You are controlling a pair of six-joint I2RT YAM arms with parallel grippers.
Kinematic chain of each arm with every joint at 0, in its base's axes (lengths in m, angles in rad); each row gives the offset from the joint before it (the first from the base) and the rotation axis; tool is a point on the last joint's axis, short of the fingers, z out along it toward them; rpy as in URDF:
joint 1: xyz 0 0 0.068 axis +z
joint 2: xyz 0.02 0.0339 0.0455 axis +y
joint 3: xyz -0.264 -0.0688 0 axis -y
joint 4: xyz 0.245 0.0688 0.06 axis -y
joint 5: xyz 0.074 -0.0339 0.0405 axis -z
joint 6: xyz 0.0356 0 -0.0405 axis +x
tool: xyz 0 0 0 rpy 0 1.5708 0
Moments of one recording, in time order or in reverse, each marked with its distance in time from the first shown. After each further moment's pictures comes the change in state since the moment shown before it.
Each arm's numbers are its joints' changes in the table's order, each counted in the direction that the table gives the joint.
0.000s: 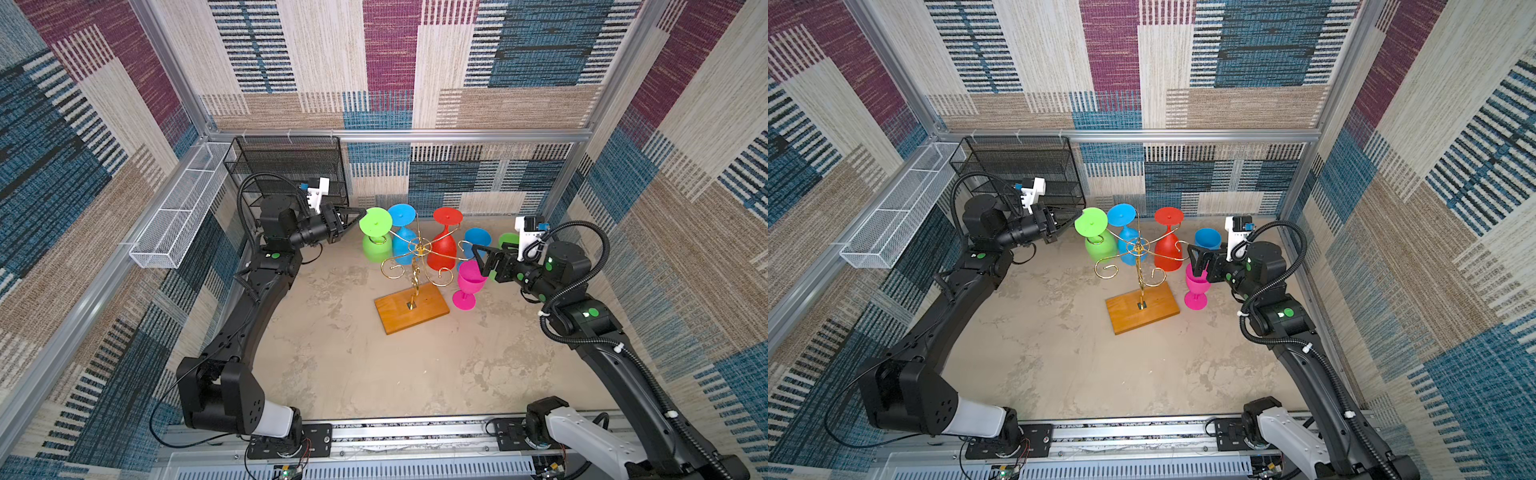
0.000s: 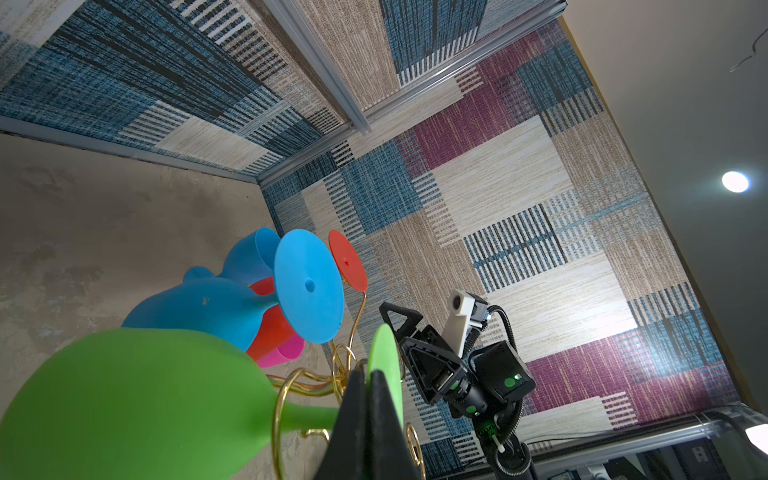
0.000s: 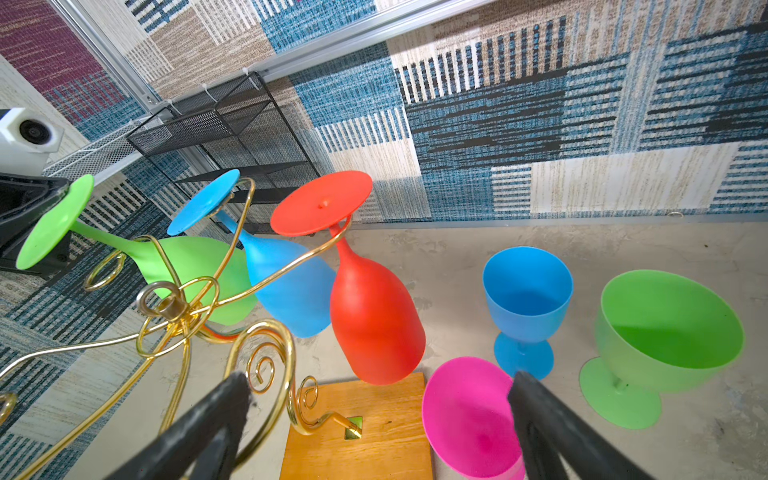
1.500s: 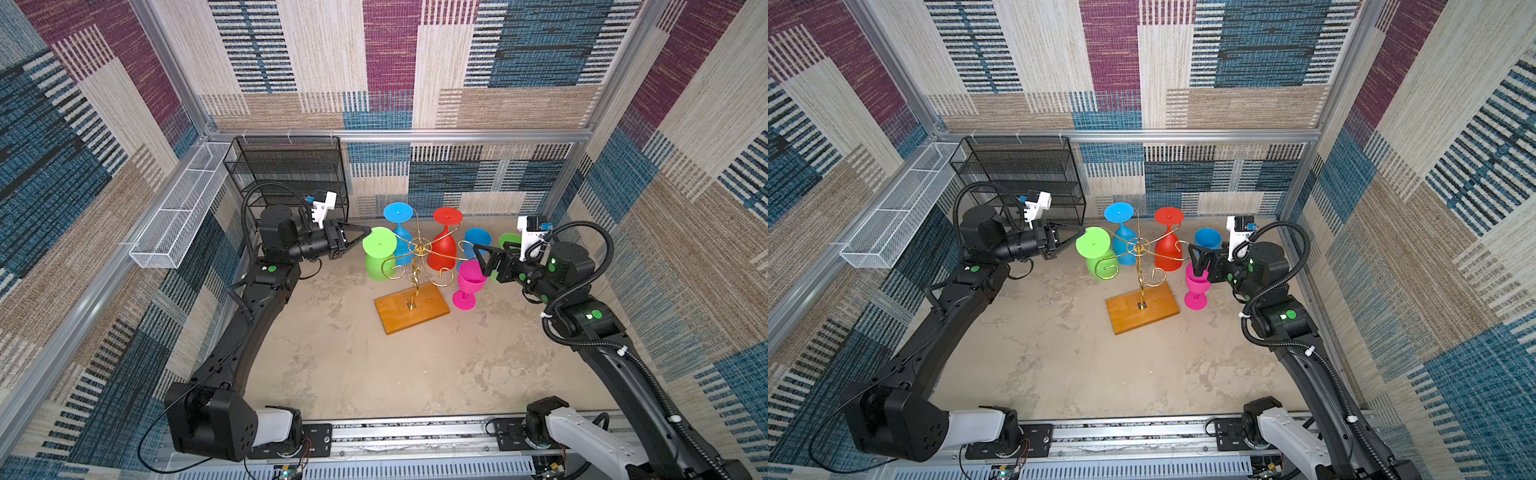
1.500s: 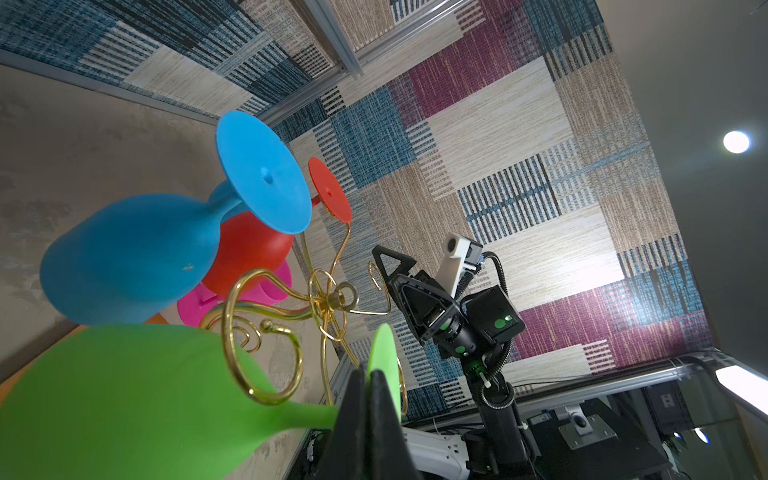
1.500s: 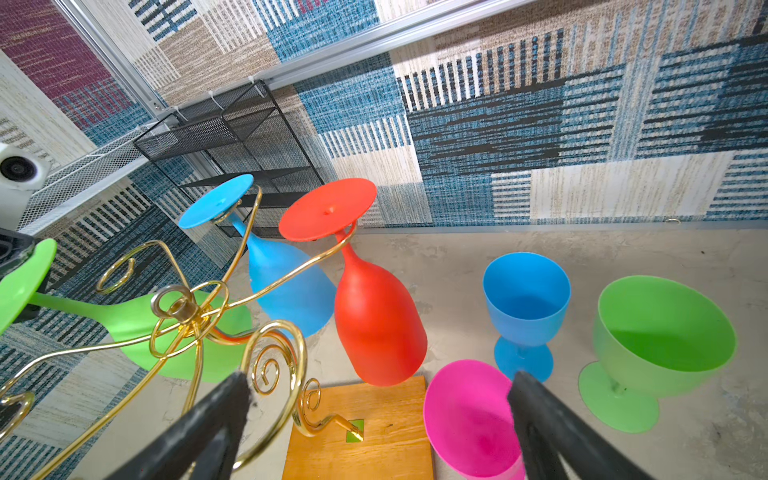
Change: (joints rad) left arm -0.004 -0.146 -0.105 -0.125 0.076 0.068; right arm 0.000 -0.018 0.006 -0.006 0.001 -0.001
